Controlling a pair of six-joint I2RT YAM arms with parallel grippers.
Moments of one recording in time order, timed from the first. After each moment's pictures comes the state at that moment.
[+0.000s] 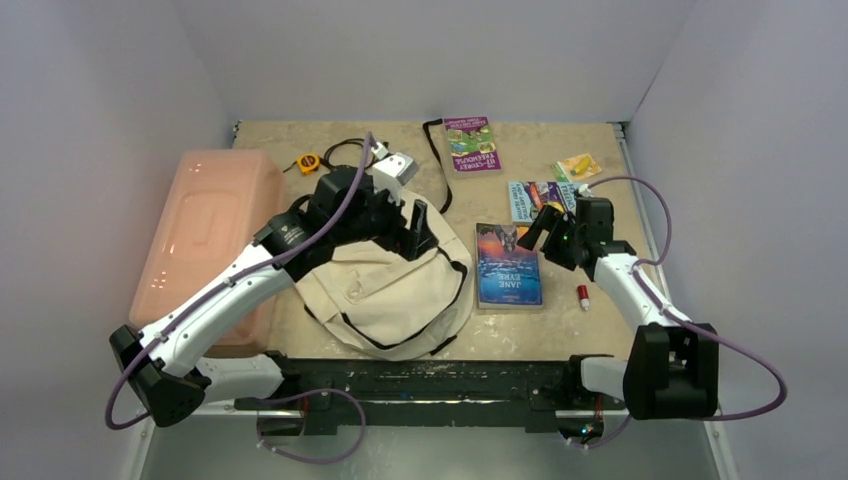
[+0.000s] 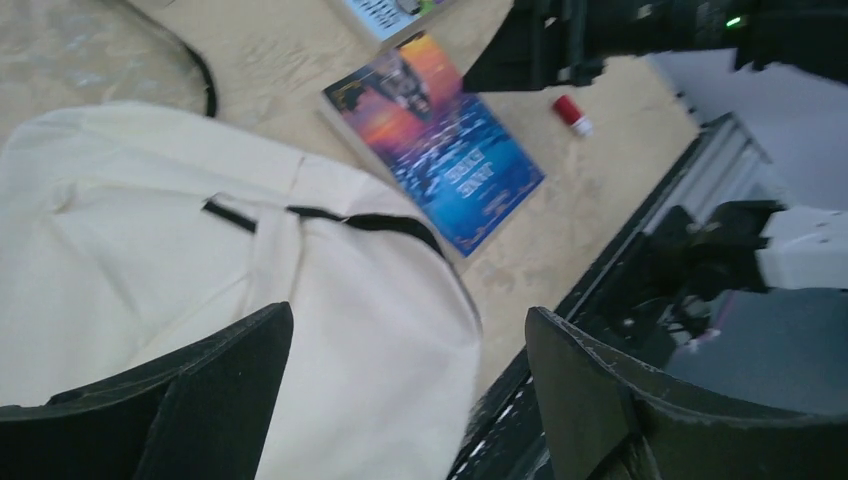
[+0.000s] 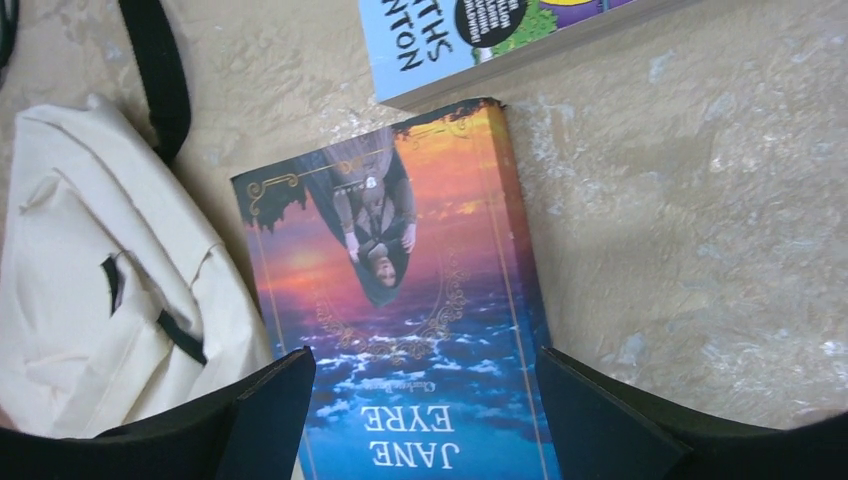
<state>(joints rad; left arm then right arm) -0.76 1.18 1.25 -0.59 0.13 -0.25 0.02 1.23 0.71 -0.31 -0.22 0.50</state>
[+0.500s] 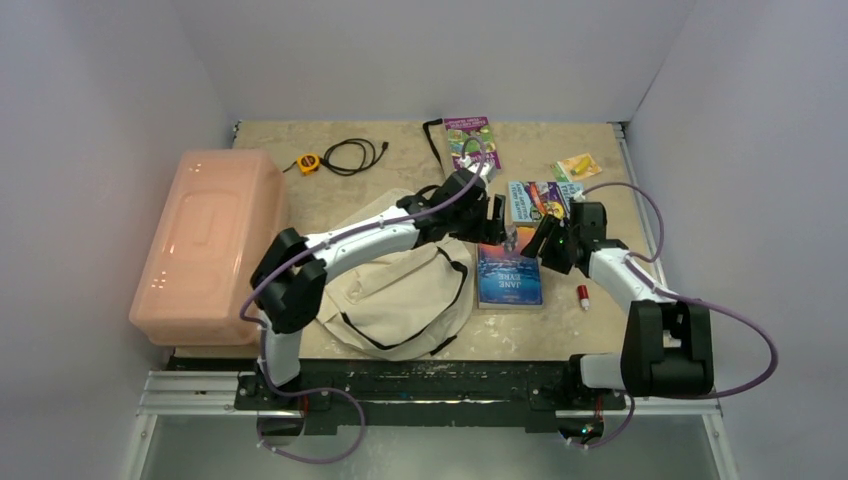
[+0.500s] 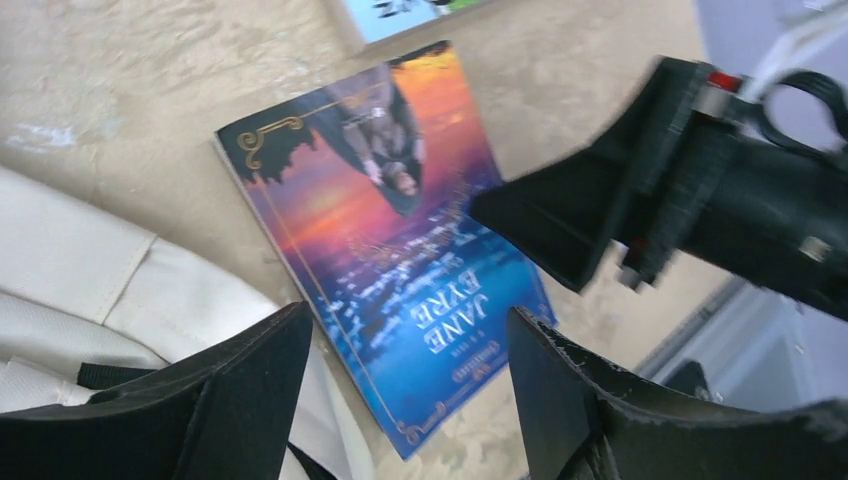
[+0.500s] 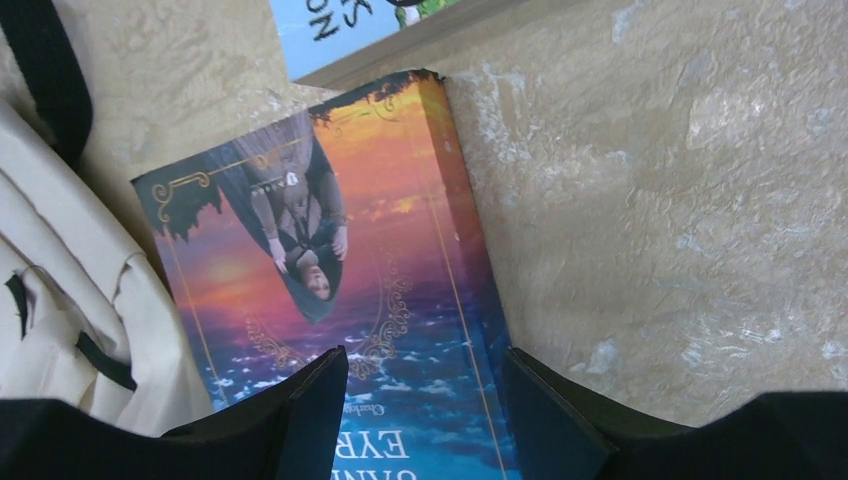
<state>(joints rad) -0.89 1.88 1.55 -0.30 0.06 -0.60 0.02 1.32 0.69 -0.28 -0.17 0.50</state>
